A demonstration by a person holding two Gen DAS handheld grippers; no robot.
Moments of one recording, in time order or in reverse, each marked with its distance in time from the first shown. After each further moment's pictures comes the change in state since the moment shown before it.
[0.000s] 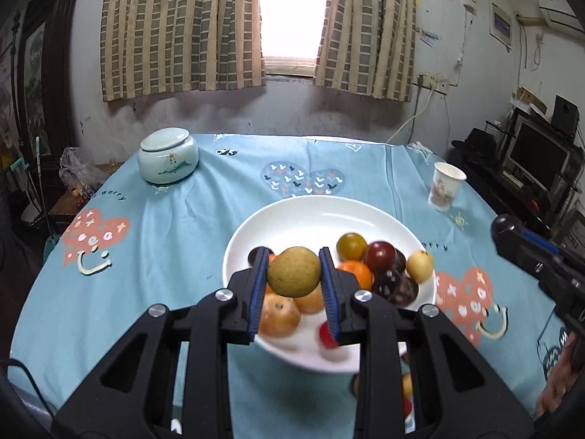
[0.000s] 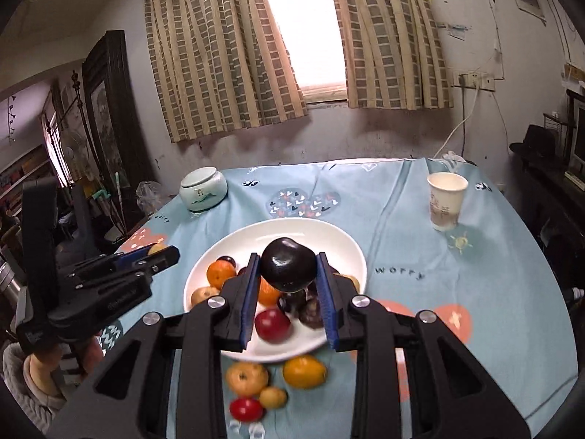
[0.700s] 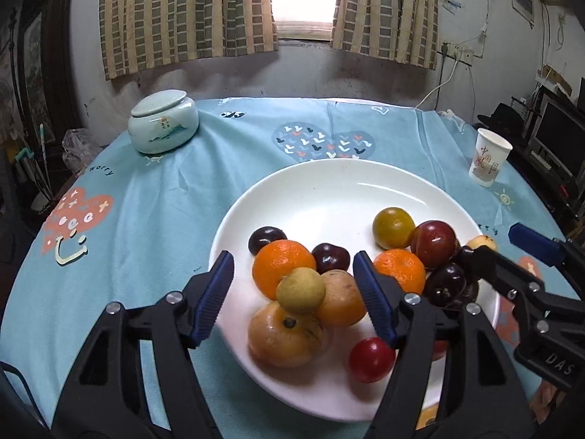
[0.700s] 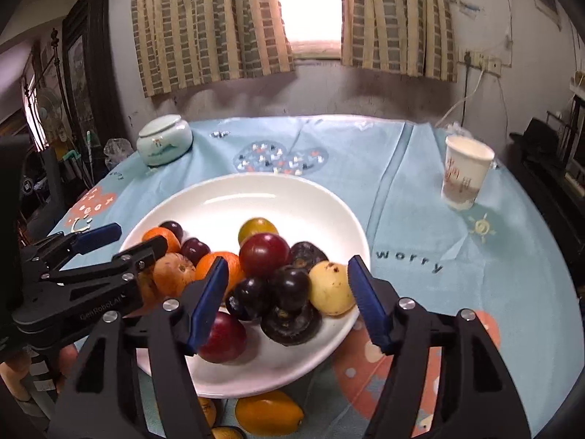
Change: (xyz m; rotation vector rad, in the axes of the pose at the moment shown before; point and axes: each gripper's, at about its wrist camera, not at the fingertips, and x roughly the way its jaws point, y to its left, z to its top) left arm 0.072 0.005 -0.016 0.002 0.100 0.067; right arm 0.085 -0.010 -0.018 -0.065 0.114 -0.098
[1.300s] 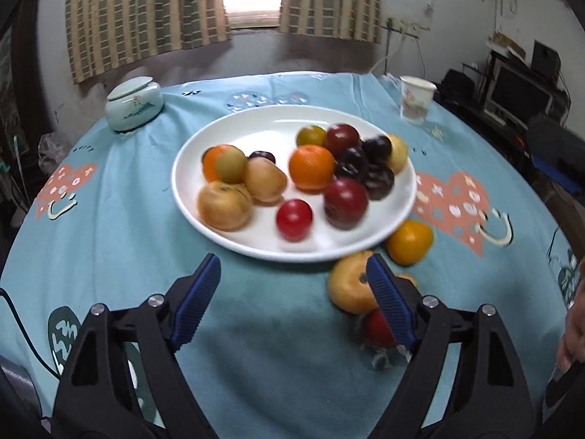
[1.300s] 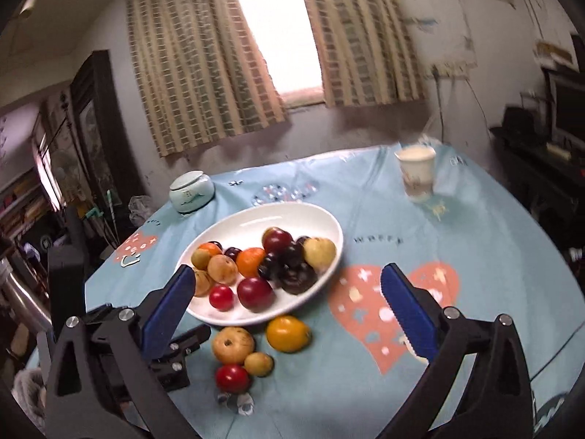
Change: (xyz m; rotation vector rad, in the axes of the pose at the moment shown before) left arm -0.062 -0.036 -0.081 0.144 0.048 -0.115; right arm -0.114 -0.025 -0.046 0.187 -0.153 0.066
